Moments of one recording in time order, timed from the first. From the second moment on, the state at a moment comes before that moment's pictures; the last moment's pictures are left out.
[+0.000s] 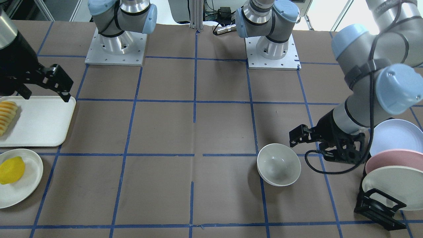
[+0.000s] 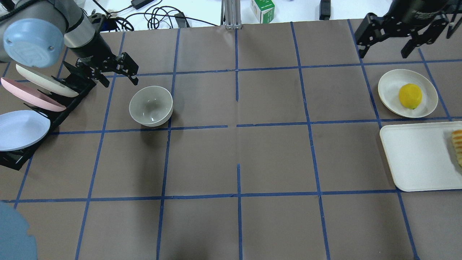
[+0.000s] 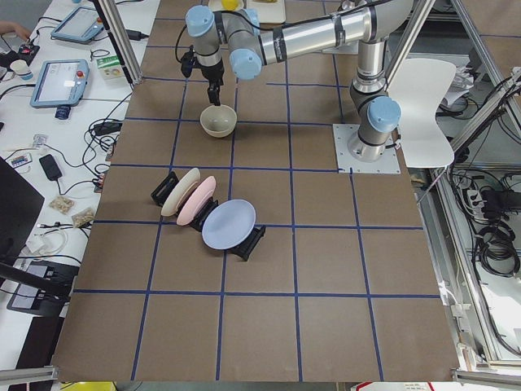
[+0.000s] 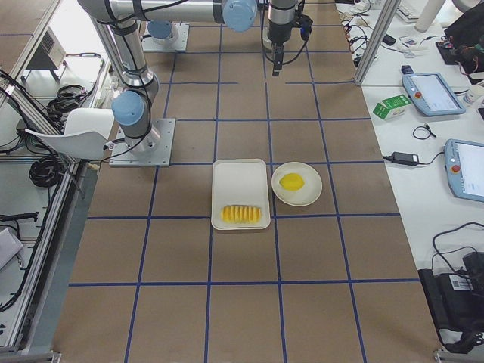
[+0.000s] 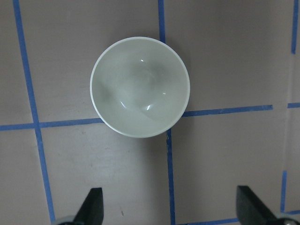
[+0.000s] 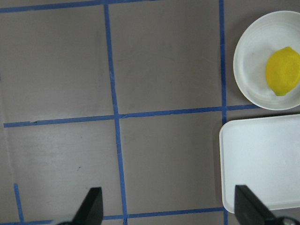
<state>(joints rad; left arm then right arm) -1.36 -1.91 -1.53 -1.35 1.46 0.28 1.36 -1.47 1.43 -1.54 -1.57 -0.12</state>
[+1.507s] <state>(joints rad) -1.32 -2.05 -1.74 -0.98 1.40 0.30 1.05 -0.98 1.52 -2.08 -1.58 -0.59</state>
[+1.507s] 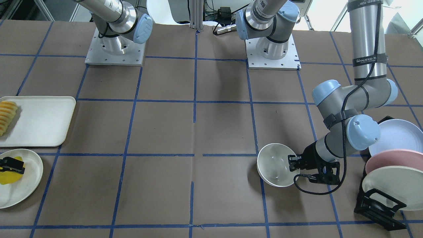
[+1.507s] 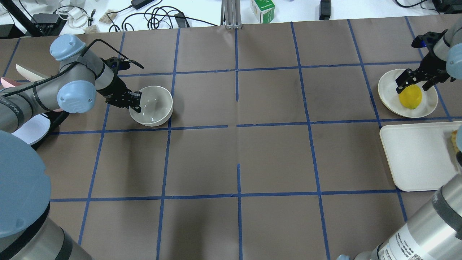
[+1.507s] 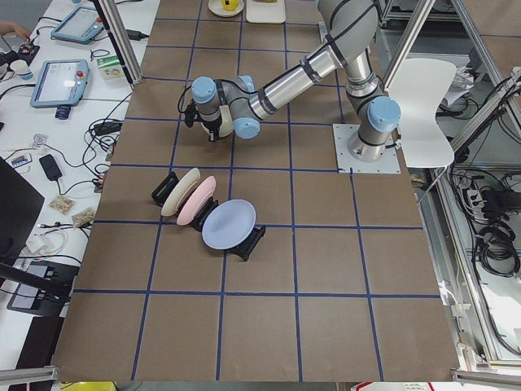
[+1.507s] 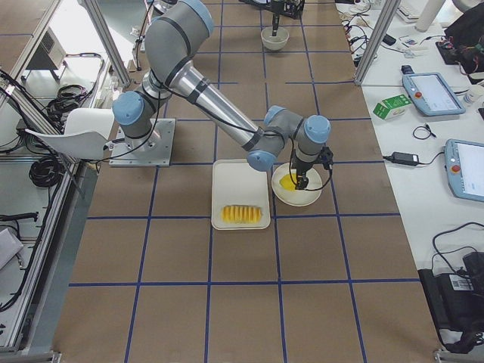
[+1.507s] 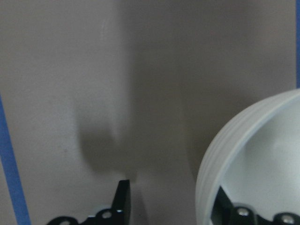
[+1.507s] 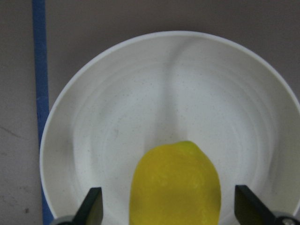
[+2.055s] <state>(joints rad) -1.42 -1.97 -1.74 -1.07 1.35 0.16 1.05 -0.96 1.53 -2.08 -1.66 -0.59</state>
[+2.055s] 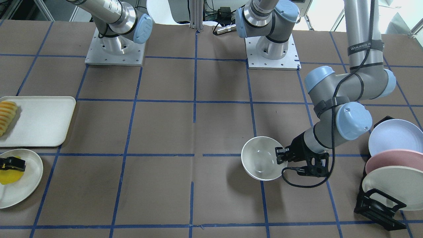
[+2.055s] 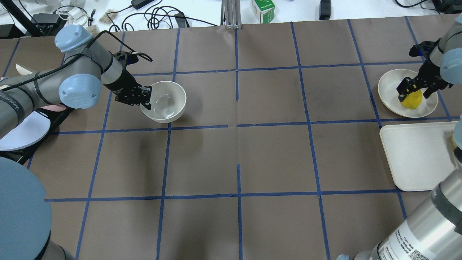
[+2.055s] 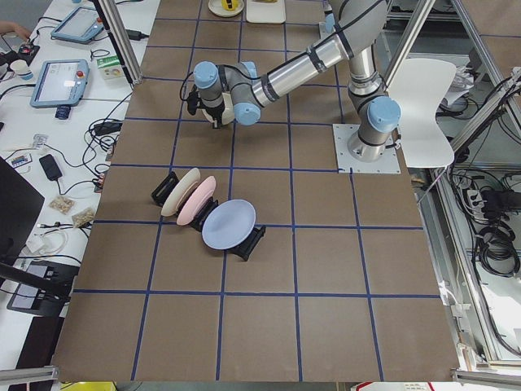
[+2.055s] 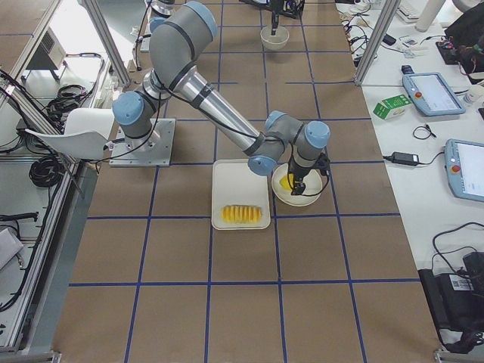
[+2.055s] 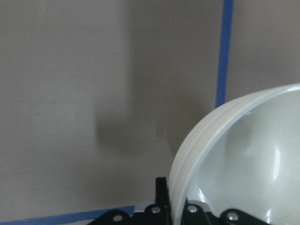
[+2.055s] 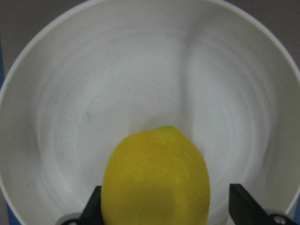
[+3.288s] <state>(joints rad) -1.73 -2.05 -1.77 -0.84 1.32 -0.25 1.14 -1.30 1.50 -1.66 -1.66 -0.54</state>
